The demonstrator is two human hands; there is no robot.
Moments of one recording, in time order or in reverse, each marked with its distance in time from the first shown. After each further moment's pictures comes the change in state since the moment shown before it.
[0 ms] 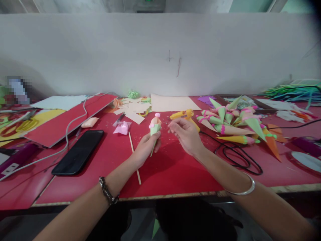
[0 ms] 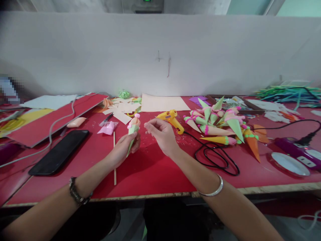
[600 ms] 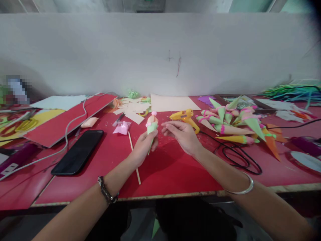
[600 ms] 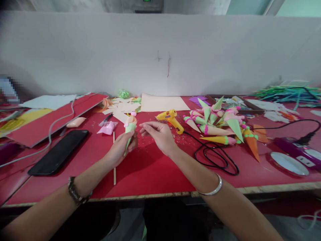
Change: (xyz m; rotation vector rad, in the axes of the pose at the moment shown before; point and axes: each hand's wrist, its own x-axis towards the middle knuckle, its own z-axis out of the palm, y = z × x) left_hand 0.001 0.001 -0.003 -0.097 0.029 0.029; right_hand 0.000 0.004 -0.001 -0.036 -0.116 0.096
